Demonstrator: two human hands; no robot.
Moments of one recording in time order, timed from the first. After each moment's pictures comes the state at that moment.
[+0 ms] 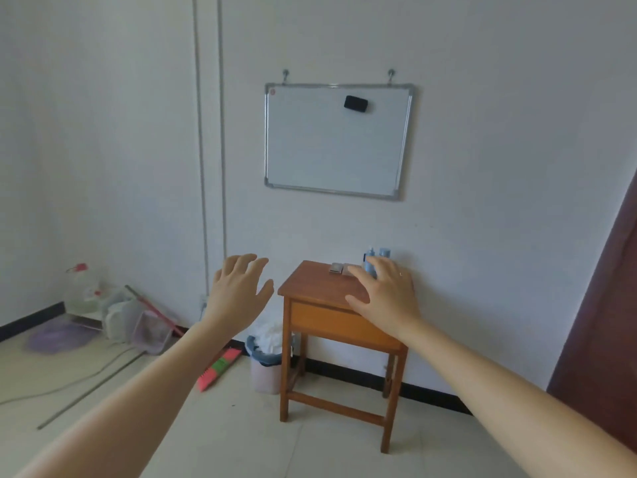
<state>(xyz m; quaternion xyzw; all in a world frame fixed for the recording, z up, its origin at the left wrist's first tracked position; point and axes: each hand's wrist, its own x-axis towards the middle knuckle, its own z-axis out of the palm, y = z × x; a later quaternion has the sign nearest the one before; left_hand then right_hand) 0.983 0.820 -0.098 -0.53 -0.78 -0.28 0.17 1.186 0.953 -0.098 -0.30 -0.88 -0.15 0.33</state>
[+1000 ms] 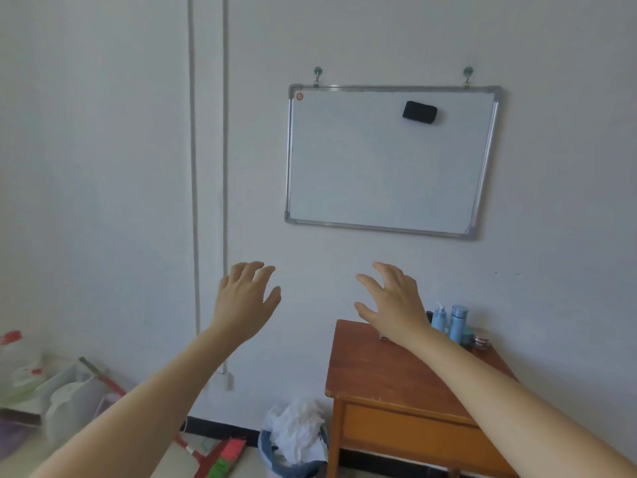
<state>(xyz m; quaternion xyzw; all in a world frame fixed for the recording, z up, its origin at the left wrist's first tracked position) 0.585 1.094 -0.072 -0.56 -0.74 -0.31 0.19 0.802 1.217 -0.074 -0.32 -0.87 -0.19 0.32</state>
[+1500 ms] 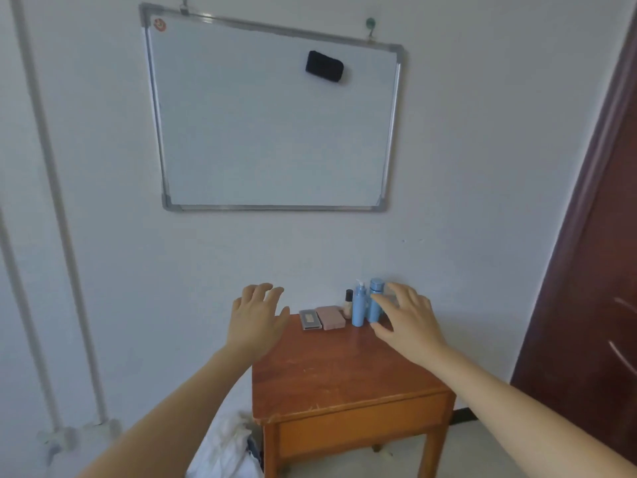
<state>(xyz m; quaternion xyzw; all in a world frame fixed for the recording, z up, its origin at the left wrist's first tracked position) 0.625 1.297 -0.132 -0.71 -0.64 -0.28 0.07 0.881 1.309 -0.131 -0.54 -0.79 -0.21 0.19</state>
